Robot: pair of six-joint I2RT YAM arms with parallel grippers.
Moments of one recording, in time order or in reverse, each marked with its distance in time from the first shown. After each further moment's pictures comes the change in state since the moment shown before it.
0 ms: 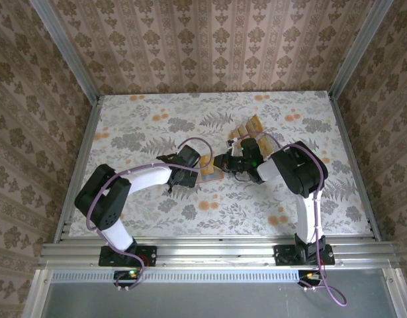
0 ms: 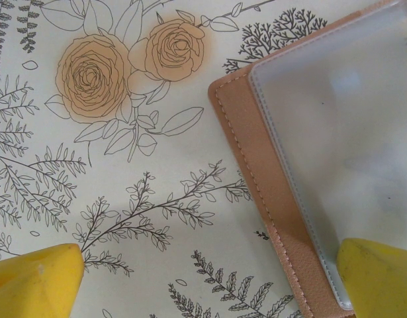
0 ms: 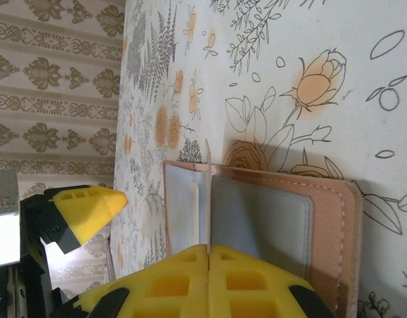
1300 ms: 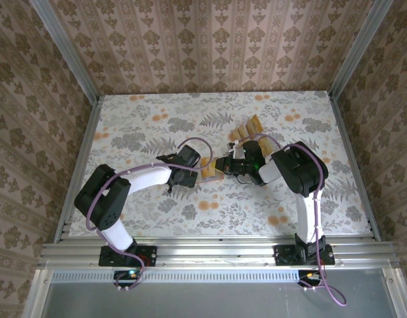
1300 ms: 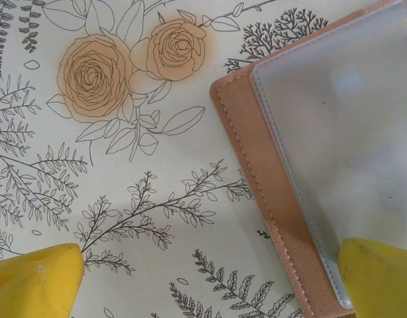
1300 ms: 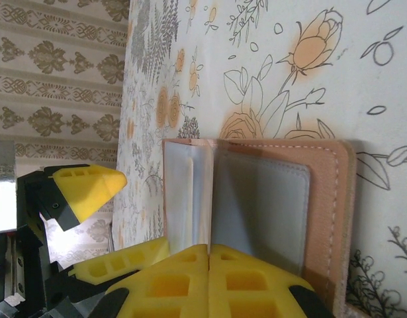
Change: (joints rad) left arm 0.000 -0.003 0.000 -0.003 -0.001 0.000; right arm -0.022 0.004 -0.043 0.041 -0.052 -0.024
